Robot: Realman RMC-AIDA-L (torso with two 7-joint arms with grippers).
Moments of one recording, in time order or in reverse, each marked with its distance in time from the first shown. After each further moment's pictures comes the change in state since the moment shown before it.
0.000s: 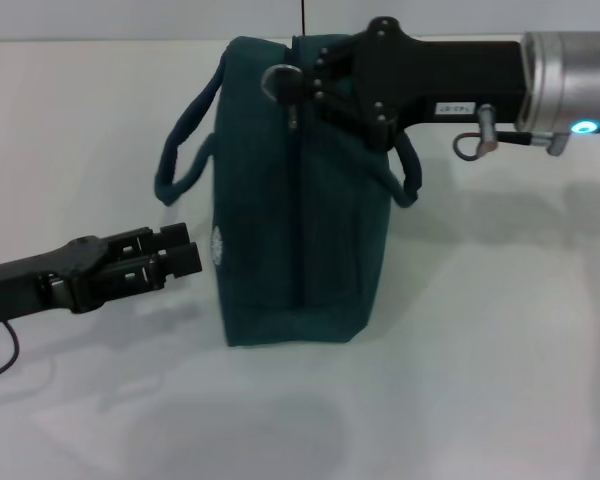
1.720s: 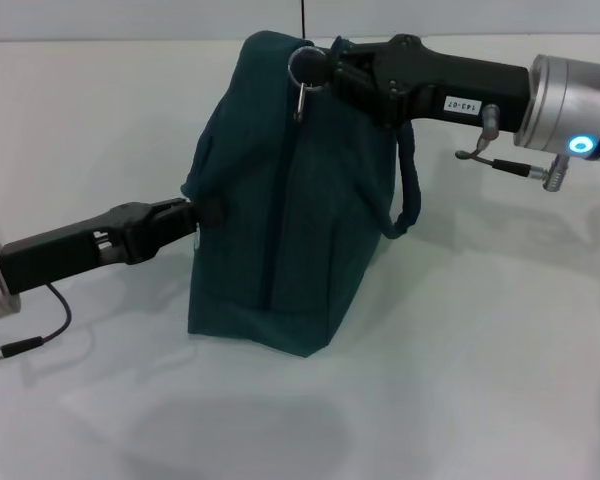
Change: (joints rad) left arm -0.064 -0.060 -0.043 -0.042 0.003 -0.116 -0.011; right arm -0.033 -0.001 -0.078 0.156 0.214 0.092 0.114
